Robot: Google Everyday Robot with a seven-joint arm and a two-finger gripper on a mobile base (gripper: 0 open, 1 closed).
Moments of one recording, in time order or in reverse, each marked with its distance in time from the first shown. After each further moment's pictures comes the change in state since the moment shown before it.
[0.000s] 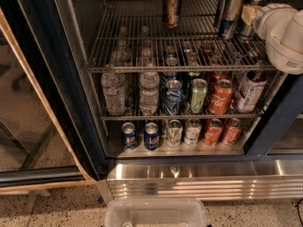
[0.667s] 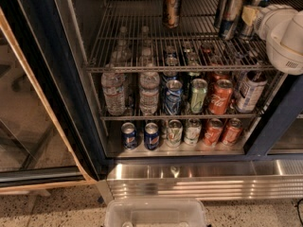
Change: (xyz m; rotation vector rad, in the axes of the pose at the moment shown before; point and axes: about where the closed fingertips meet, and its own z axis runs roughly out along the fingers) arm 0.003 -0.003 0.002 0.011 0.005 0.002
